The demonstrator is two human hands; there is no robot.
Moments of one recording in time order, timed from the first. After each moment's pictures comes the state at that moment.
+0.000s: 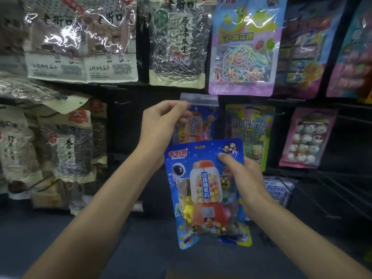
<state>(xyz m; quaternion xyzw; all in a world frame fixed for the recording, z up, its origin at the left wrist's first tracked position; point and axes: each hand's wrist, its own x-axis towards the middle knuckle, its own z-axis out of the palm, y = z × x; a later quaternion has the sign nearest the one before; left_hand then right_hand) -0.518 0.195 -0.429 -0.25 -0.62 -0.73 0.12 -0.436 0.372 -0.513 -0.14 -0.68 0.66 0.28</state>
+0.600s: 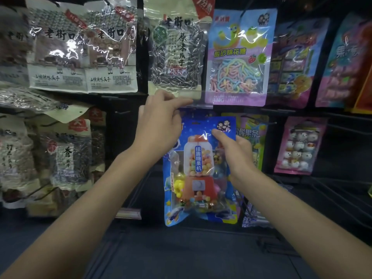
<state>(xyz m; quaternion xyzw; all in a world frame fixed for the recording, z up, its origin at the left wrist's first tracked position) -0.519 0.187 -0.397 -0.32 -0.80 -0.37 0.35 -0.461 0.361 -0.450 -0.14 -0.65 0.67 0.32</state>
